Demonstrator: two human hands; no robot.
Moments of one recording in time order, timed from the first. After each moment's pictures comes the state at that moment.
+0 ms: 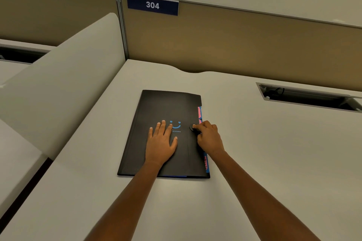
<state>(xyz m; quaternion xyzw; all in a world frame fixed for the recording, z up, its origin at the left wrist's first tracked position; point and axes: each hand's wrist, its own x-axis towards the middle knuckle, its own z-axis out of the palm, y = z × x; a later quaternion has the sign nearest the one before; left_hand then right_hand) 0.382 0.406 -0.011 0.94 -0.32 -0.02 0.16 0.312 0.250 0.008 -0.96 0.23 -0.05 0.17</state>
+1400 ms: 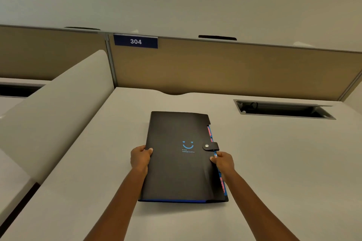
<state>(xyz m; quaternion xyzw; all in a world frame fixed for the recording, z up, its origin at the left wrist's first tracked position) 0.367 0.398 0.031 0.74 0.06 -0.18 0.64 0.228 0.200 0.016 -0.70 0.49 -0.13 0.51</state>
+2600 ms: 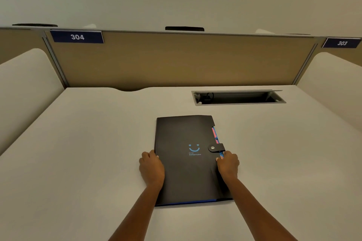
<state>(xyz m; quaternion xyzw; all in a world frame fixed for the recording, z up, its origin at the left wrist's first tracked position) 0.216 0.233 0.000 0.95 -0.15 -0.02 0.27 0.087 0.075 0.020 -0.75 0.57 -0.11 0.33</state>
